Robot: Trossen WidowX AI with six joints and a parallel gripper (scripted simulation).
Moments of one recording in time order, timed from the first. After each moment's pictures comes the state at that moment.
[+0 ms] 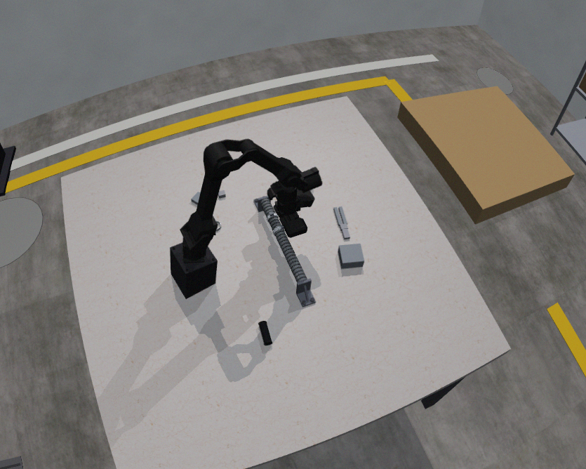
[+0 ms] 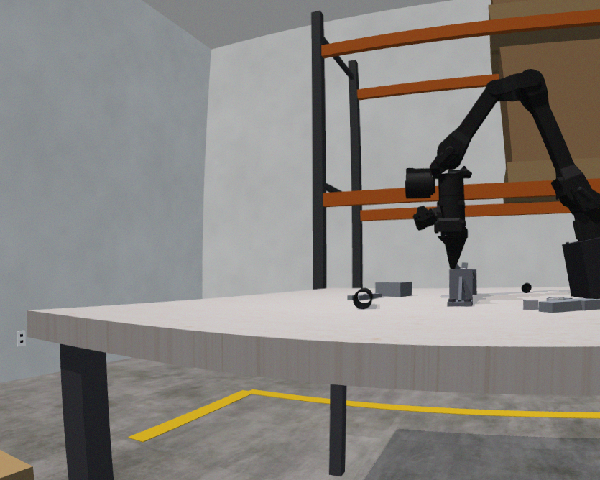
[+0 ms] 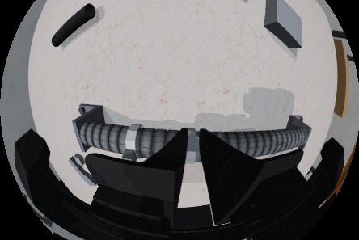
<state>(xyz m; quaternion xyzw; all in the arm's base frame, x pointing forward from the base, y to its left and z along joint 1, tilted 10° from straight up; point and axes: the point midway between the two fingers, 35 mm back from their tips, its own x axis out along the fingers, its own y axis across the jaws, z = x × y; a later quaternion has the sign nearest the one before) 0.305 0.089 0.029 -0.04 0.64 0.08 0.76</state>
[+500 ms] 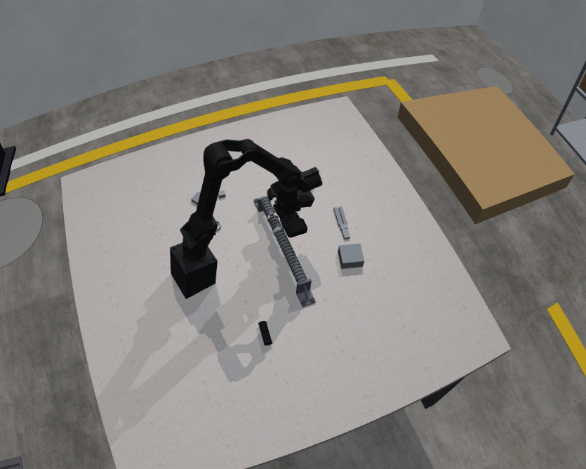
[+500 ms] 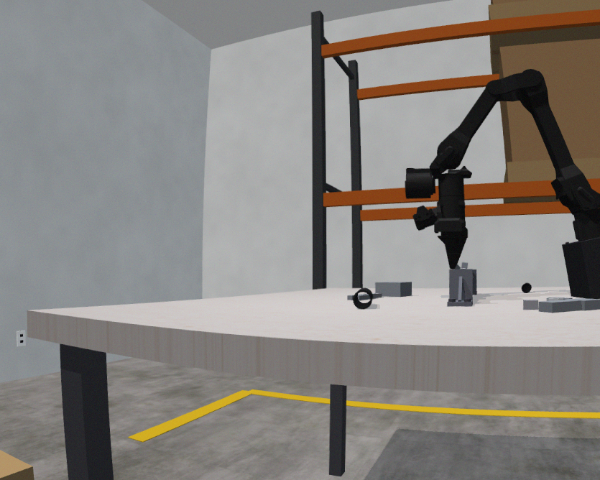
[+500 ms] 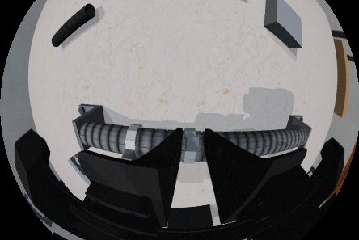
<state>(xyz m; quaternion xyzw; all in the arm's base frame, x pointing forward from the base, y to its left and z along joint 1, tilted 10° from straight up) 0.305 0.088 0.029 -0.04 0.64 0.08 0.76</state>
